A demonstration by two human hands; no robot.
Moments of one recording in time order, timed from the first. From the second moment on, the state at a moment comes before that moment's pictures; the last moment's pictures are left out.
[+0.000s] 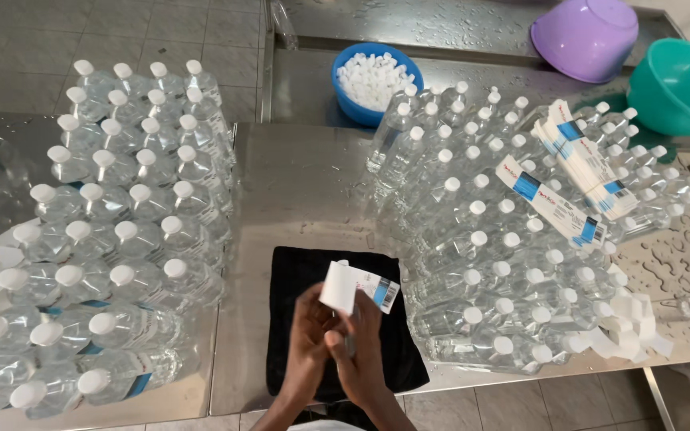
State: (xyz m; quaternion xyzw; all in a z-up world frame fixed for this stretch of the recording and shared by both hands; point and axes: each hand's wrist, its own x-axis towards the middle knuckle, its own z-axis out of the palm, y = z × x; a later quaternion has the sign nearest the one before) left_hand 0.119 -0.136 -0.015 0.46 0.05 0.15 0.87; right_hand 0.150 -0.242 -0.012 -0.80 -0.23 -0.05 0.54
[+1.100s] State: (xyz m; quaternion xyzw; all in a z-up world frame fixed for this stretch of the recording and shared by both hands) left_hand 0.159 -0.165 -0.149 0.48 0.45 0.11 0.75; right_hand 0.225 -0.309 -0.176 -0.64 0.21 0.15 0.72
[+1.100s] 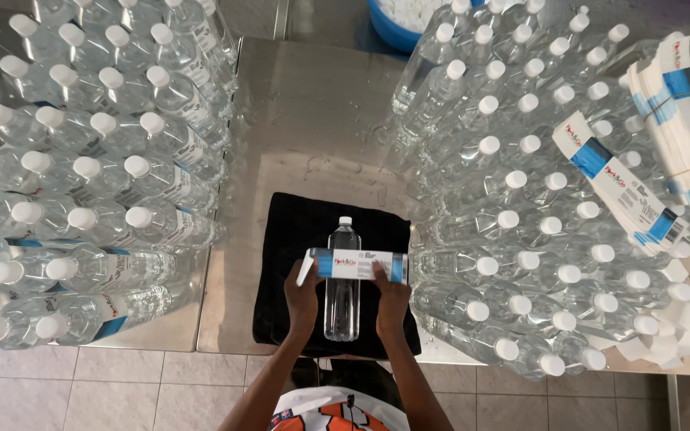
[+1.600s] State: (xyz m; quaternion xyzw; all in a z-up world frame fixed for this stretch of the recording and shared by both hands) left_hand 0.178 -0.153 -0.206 0.30 0.50 0.16 0.80; right_hand 0.248 -0.286 -0.166 -0.58 0.26 0.18 0.75
